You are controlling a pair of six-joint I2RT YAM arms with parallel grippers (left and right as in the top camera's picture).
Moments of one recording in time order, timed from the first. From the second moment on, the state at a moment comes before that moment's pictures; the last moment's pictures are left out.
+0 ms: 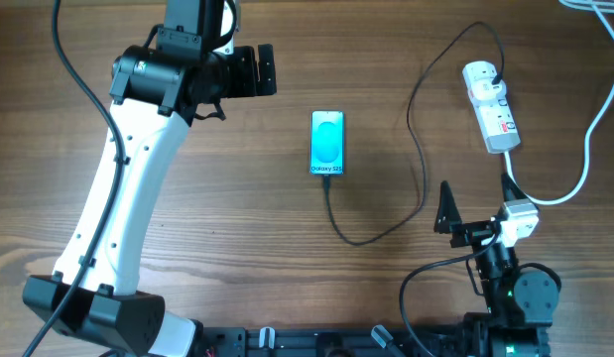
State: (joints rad) left arm -0.27 1.66 1.79 -1.06 0.05 -0.29; right arm -0.04 0.02 0.05 0.05 -0.17 0.04
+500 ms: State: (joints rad) left arm -0.27 1.66 1.79 -1.06 0.05 -0.29; right arm 0.01 0.02 0.01 0.01 -0.15 0.04
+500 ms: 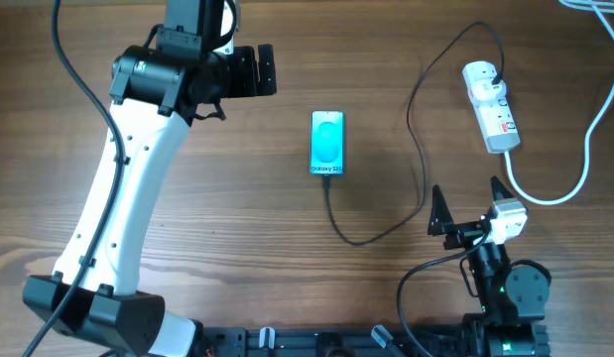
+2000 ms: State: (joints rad) left arm -0.27 1.66 1.79 -1.06 0.05 -0.29; right arm 0.01 0.02 0.01 0.00 -0.11 -0.01
